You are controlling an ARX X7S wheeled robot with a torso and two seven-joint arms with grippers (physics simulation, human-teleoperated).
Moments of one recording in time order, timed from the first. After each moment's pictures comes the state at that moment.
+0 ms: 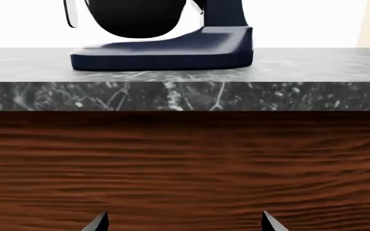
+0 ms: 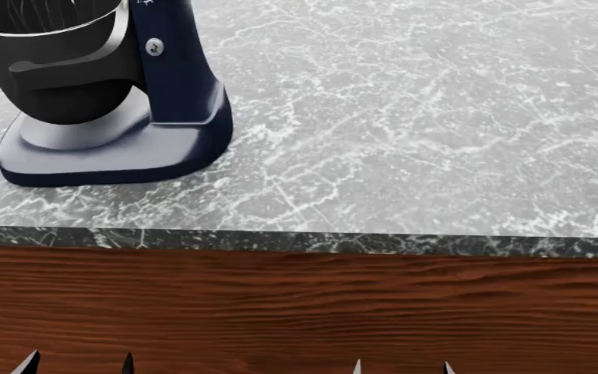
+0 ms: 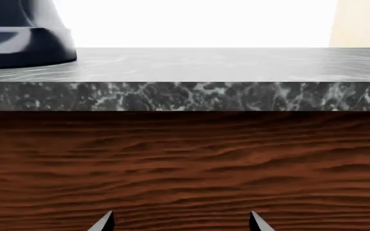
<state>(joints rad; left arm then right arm) 0.00 0.00 0.00 0.00 0.00 0.00 0.00 0.00 0.00 0.00 0.00 0.00 0.00 0.00</state>
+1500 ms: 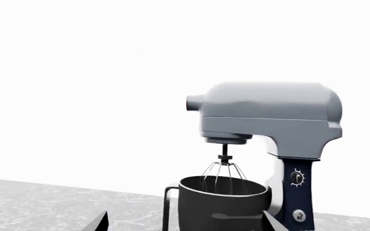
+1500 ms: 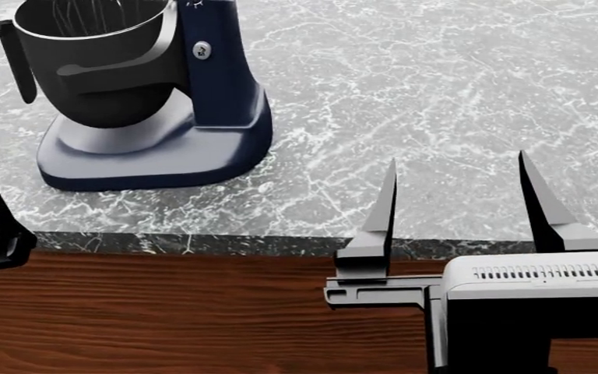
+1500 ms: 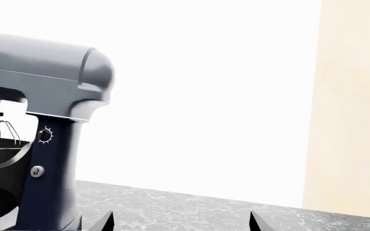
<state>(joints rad) -0.36 -0.08 0.01 0.86 -0.07 -0.79 -0.25 0.30 0.21 -0.09 -0.67 0.05 0.54 0.14</state>
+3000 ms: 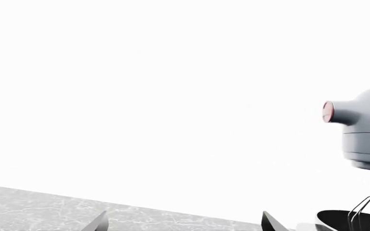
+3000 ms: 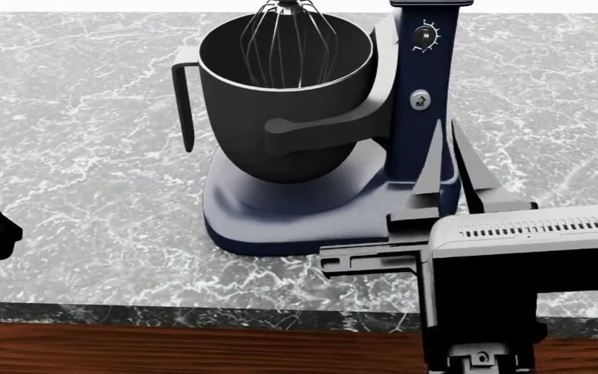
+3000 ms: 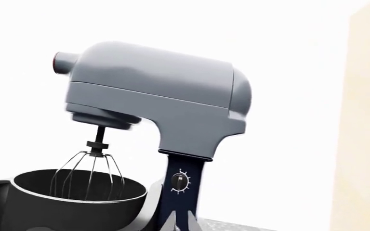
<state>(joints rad) -0.38 -0.14 0.01 0.89 -0.19 -0.80 -0.36 0.41 0.26 -0.15 -0.61 0.08 0.54 0.17</state>
